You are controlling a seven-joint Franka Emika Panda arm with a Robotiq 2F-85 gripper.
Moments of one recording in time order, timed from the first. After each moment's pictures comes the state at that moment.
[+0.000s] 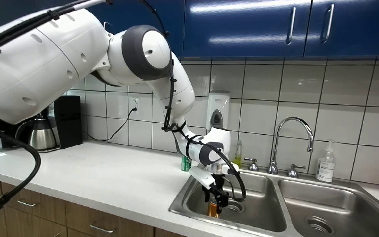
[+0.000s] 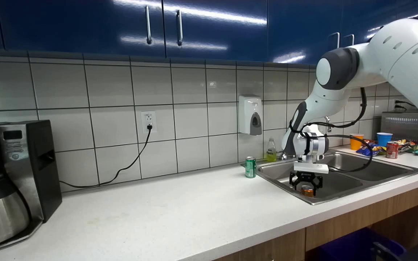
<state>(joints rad) -0.32 0.84 -0.15 -1.71 0.22 2.55 0.10</state>
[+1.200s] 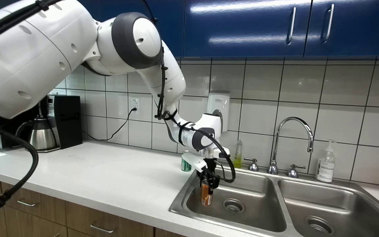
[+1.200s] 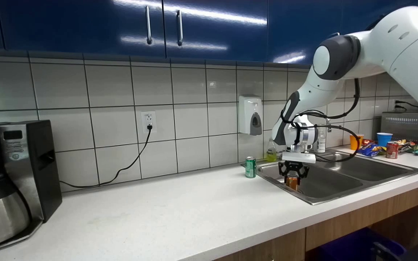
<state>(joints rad) -0.24 0.75 -0.14 -1.72 0.21 2.54 0.13</state>
